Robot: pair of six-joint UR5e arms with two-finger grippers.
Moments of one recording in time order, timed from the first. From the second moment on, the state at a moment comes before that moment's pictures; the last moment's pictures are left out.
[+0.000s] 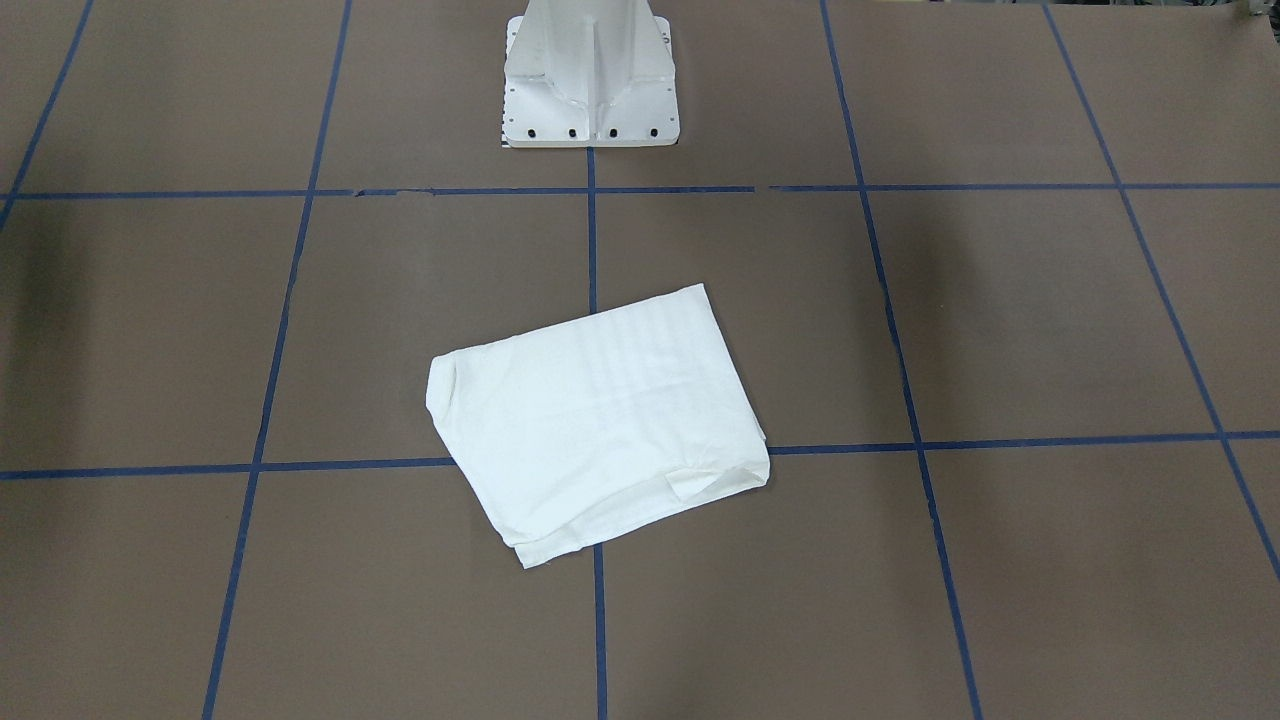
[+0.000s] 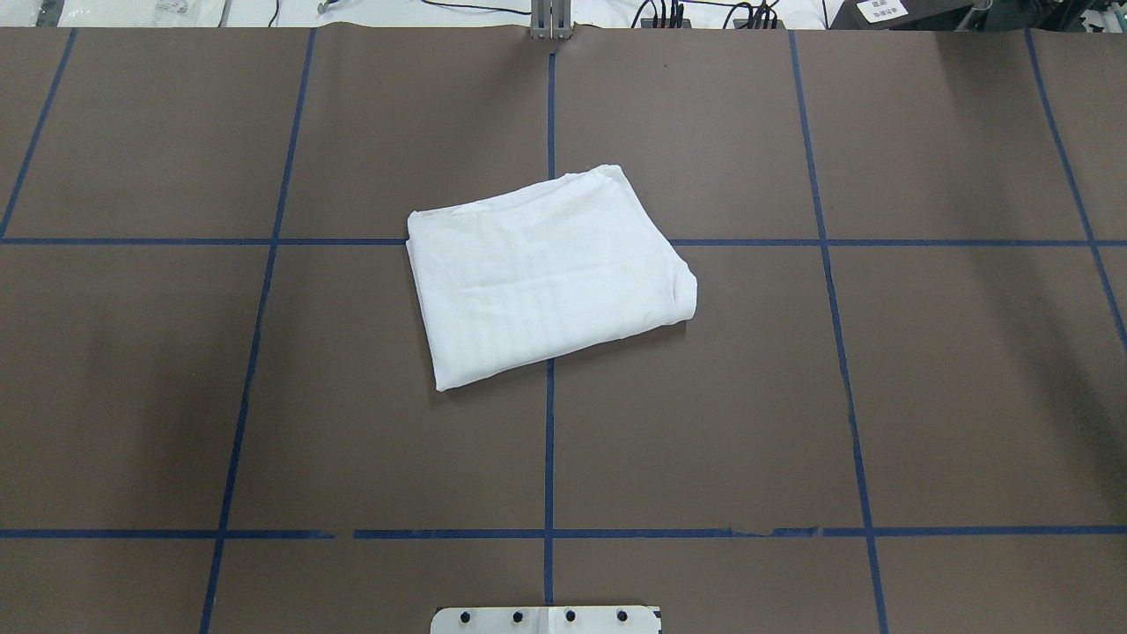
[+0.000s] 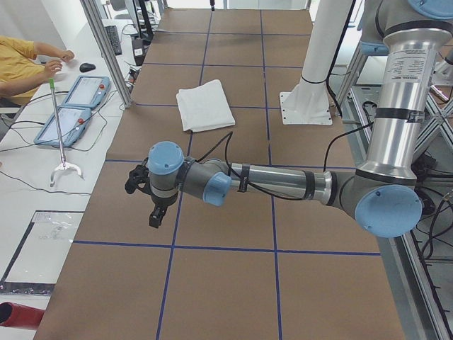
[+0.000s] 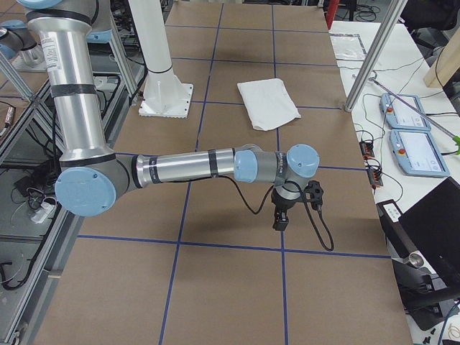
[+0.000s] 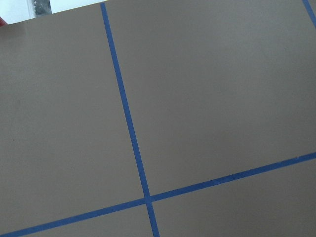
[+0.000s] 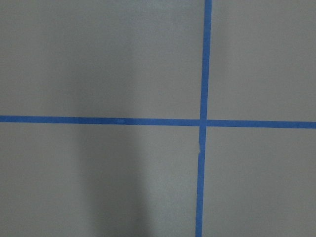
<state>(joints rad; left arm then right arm) -1.54 -1.65 -1.56 -1.86 -2.37 -0.03 1.49 -1.43 1.58 -1.74 2.35 0.03</state>
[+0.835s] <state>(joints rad) -1.54 -1.65 -1.59 -1.87 -2.37 -0.03 1.50 -1.42 1.58 -1.74 2.40 0.03</state>
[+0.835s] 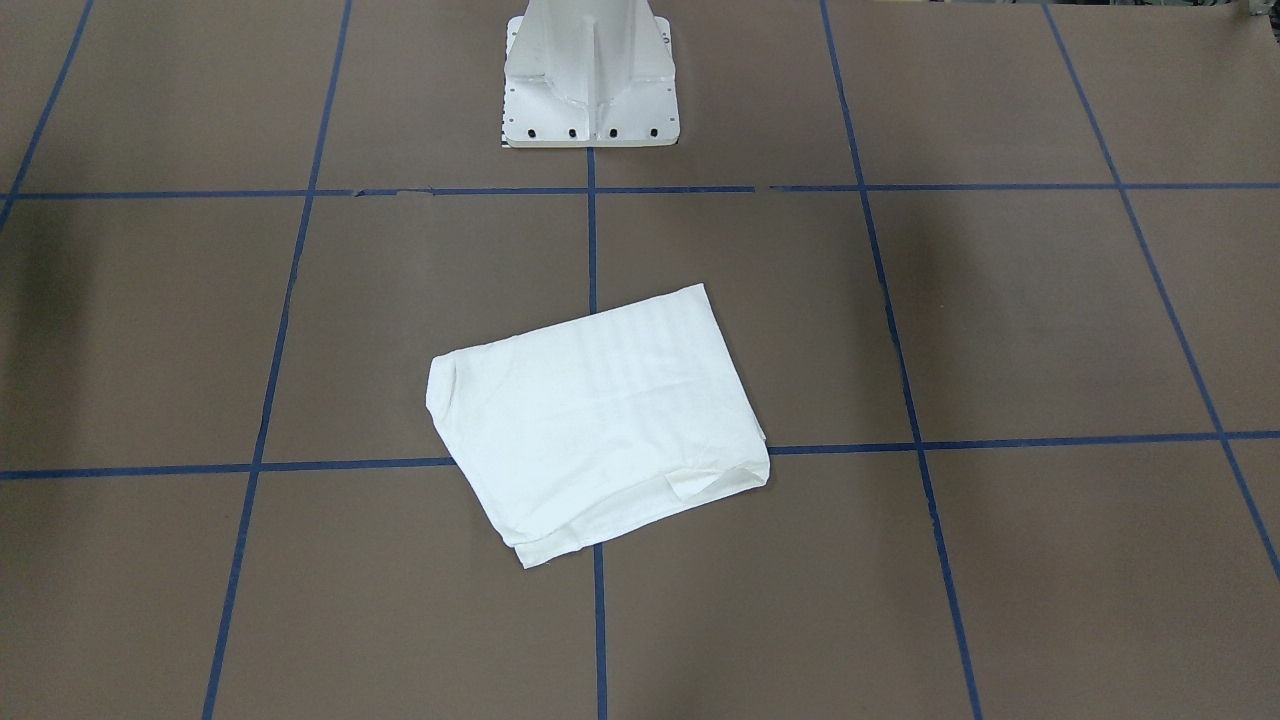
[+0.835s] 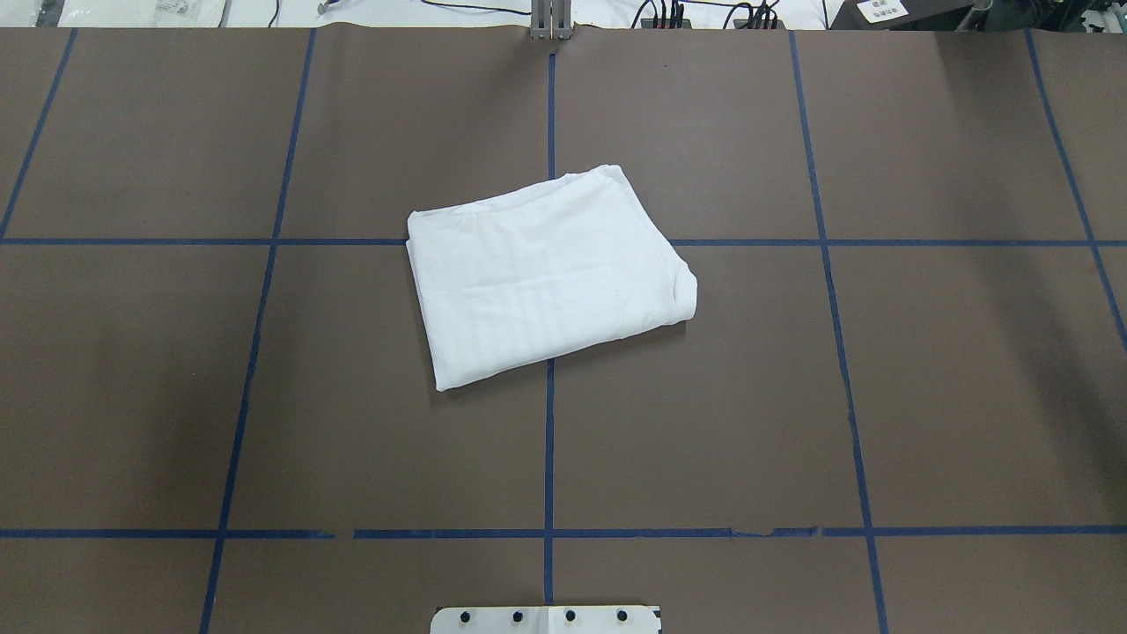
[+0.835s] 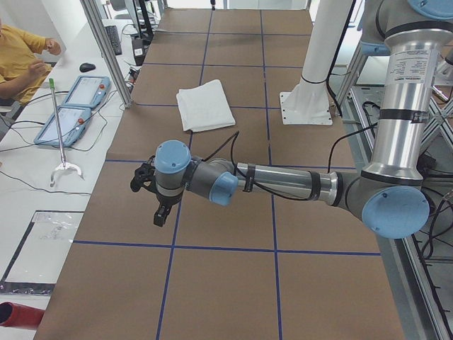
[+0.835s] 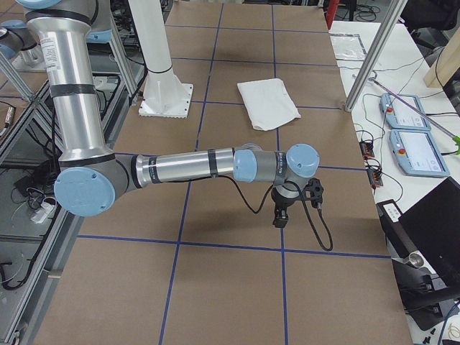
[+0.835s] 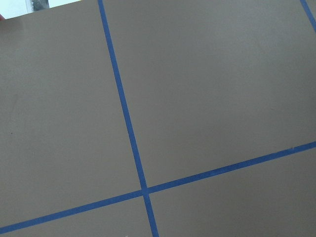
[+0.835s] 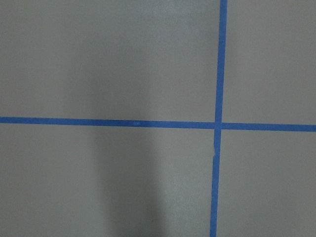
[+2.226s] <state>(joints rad) -1.54 -1.64 -1.63 -1.87 -2.37 -0.03 1.50 -1.42 1.61 -1.73 2.39 0.03</state>
